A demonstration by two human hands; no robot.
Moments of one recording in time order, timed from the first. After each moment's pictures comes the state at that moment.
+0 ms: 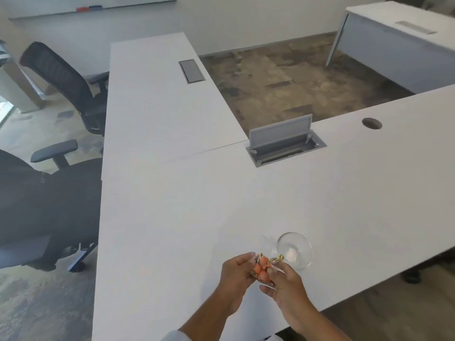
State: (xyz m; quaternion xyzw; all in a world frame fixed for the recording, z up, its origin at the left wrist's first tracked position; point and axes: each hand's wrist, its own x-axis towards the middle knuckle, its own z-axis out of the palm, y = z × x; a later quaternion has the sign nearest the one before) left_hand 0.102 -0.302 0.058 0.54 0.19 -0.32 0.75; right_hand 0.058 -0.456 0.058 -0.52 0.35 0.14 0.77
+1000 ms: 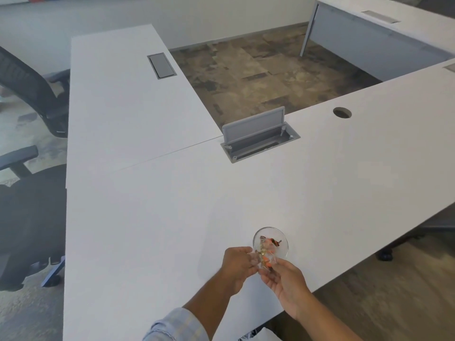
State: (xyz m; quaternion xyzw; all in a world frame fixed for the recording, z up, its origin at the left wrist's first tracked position) left_hand 0.131 -0.376 0.060 0.58 0.25 -0.39 0.67; right_hand 0.059 -0.513 0.060 -0.42 0.48 0.12 0.76
